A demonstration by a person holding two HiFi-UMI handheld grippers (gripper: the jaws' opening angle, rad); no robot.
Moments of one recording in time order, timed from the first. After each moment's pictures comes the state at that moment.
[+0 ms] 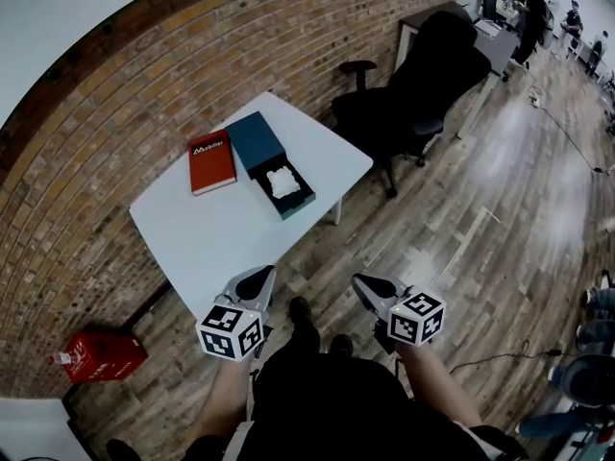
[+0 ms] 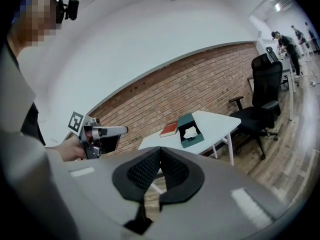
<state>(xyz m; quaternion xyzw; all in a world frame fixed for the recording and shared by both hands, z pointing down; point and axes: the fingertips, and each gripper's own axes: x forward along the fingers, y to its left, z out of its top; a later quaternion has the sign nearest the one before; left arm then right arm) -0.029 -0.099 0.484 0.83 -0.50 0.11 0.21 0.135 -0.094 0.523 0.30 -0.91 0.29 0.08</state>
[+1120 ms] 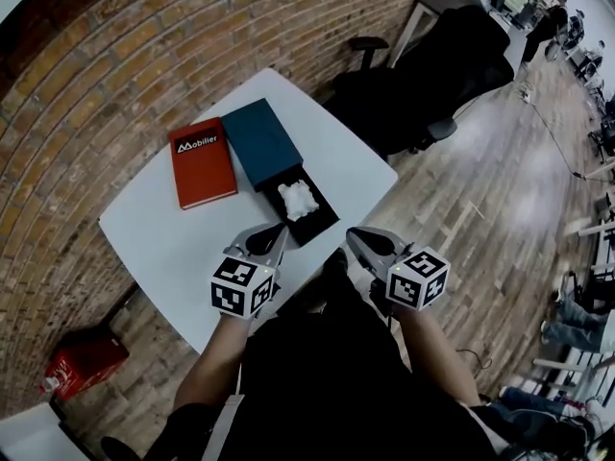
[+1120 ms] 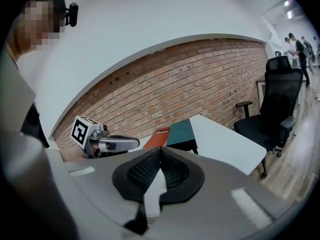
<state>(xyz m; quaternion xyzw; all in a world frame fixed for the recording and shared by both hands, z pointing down) -0.111 -0.326 0.542 0.86 -0.43 0.13 0.25 0.008 -0.319 0.519 0.32 -0.90 0.27 0.13</state>
